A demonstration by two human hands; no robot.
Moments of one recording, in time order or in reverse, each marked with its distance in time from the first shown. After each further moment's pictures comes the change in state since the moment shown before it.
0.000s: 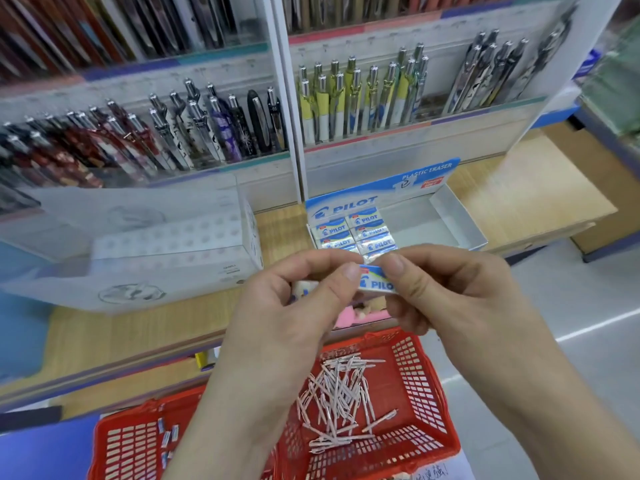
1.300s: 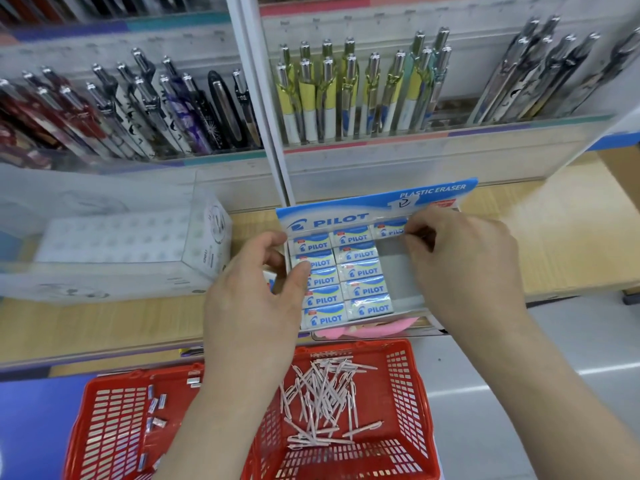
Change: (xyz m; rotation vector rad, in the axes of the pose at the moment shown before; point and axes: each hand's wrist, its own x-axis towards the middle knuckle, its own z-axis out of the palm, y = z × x) left_hand 0.068 -0.056 0.012 0.861 0.586 0.252; right_hand 0.111 0.044 -0.059 -1.173 0.238 -0.345
